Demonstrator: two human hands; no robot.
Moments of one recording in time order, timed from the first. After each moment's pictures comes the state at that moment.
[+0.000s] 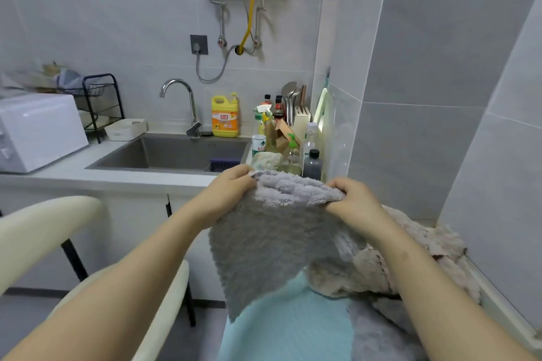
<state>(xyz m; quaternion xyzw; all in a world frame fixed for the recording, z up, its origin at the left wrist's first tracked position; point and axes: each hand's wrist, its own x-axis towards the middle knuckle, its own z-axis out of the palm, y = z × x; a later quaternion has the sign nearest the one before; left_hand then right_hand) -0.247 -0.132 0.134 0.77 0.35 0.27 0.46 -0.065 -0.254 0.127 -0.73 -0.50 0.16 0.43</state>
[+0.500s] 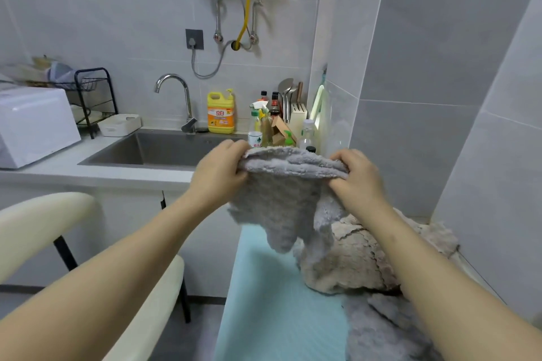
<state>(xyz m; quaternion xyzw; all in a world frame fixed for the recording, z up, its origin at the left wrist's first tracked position) -0.241 -0.122 0.143 0.86 0.36 0.36 0.04 -0.060 -0.244 0.141 -0.71 -0.54 -0.04 0.45</state>
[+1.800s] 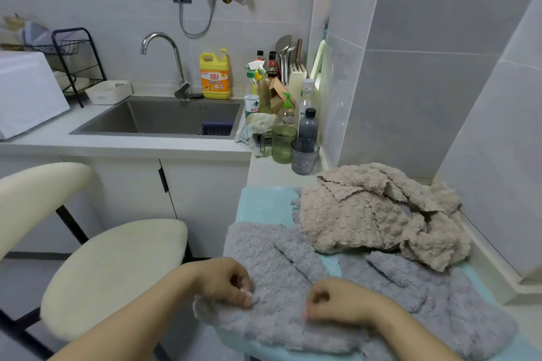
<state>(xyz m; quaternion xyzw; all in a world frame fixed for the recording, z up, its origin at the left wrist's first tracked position) -0.279 -0.158 -0.030 0.85 0.32 -0.19 0.36 -0.082 -0.310 -0.032 -0.72 -0.55 0.40 0.09</state>
